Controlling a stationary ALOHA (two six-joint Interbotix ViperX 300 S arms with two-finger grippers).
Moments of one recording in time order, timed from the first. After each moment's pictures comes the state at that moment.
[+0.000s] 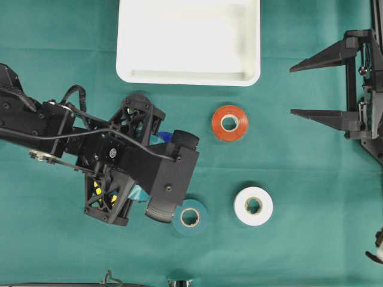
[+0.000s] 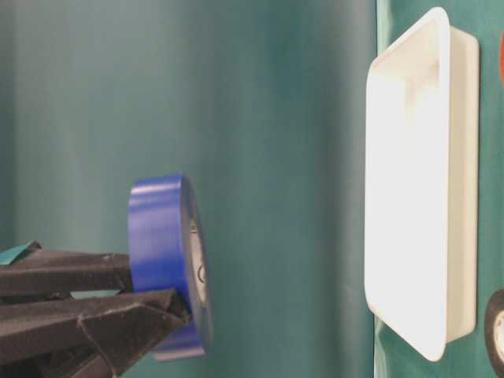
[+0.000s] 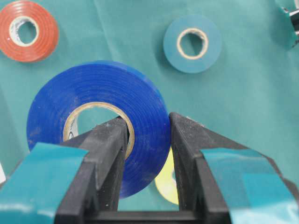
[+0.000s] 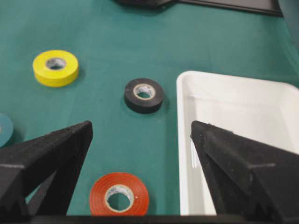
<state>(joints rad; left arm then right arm) -0.27 -0.05 0.05 0.01 1.01 0.06 -0.02 -0.89 1.09 -0.01 0.05 0.03</state>
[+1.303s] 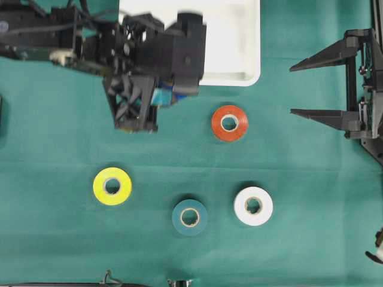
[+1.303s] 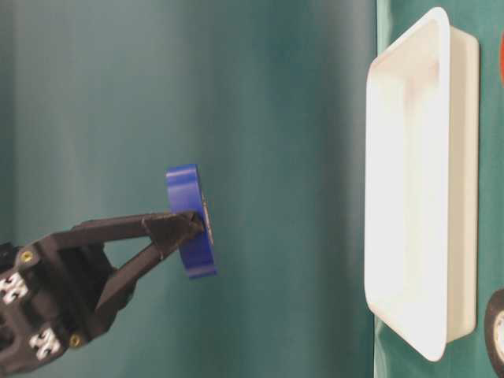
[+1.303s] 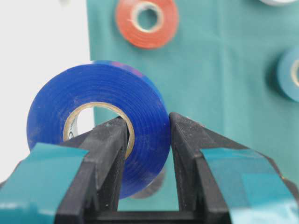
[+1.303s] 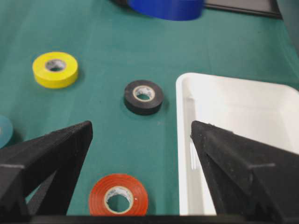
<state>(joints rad) 0.04 -0.07 0.09 0.01 0.95 0.07 -0.02 -0.89 1.09 -0.01 0.05 0.03</state>
